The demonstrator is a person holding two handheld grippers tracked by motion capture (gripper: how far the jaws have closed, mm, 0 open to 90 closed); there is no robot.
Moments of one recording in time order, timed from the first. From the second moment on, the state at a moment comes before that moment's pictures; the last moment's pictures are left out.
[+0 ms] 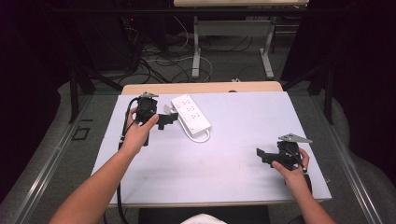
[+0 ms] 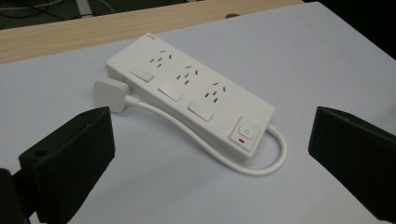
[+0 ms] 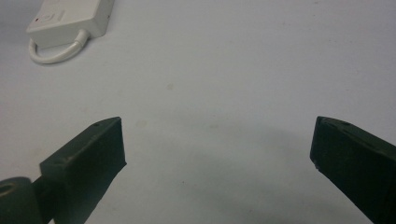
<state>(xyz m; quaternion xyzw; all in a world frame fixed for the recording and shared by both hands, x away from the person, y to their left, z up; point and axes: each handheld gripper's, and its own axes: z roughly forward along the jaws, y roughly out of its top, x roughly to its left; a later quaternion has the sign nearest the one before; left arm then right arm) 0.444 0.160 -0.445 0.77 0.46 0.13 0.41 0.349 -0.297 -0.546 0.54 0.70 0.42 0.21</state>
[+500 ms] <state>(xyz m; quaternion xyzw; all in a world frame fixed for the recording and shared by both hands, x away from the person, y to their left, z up) 0.407 0.159 -0.456 0.78 0.44 0.14 0.41 0.349 -0.296 -0.546 0.54 0.70 0.42 0.21</state>
